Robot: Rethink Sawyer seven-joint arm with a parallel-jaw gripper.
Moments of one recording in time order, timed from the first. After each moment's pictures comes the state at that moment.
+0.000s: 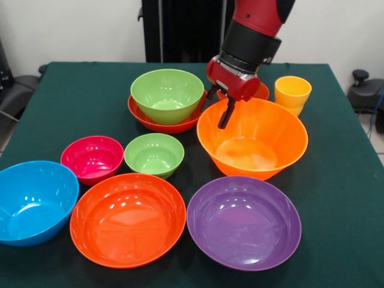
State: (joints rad) arm 0.22 -0.37 -0.41 1.75 0.10 -0.01 2.71
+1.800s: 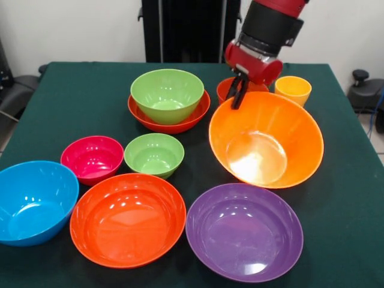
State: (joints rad) arm 0.27 -0.47 -0.41 1.75 0.10 0.14 2.71
